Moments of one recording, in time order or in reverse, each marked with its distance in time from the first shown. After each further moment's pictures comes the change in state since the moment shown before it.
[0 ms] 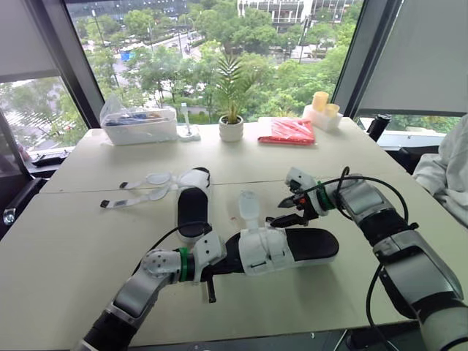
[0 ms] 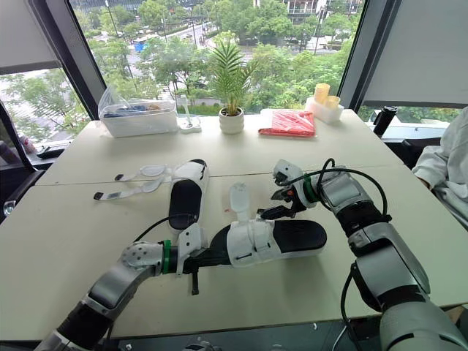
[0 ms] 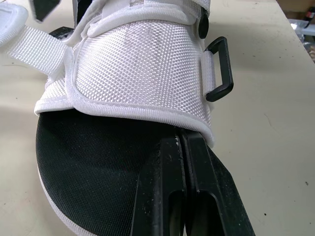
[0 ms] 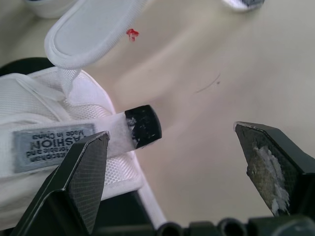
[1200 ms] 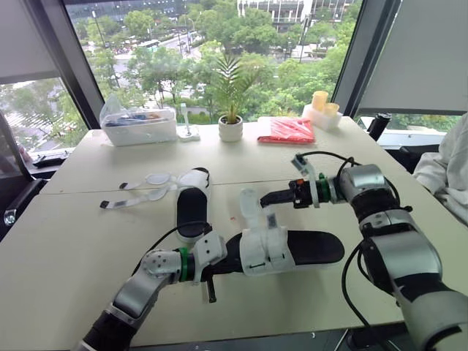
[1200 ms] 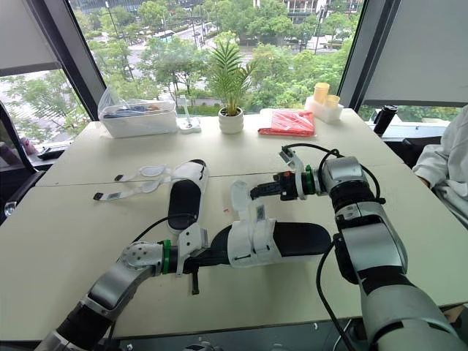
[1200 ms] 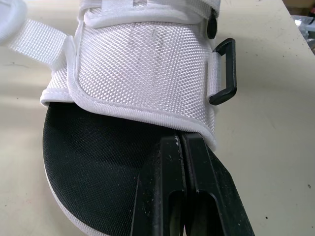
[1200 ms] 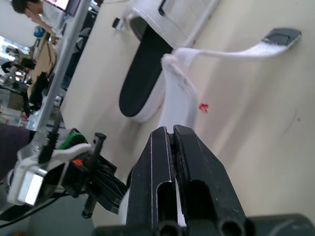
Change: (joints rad) left arm 0.006 0.000 -0.004 -0.017 0.010 0.016 0.003; right arm -0.157 0.108 -0.300 0.241 0.150 0.386 0.034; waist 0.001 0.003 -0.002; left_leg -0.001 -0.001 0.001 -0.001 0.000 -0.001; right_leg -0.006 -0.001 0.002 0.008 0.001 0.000
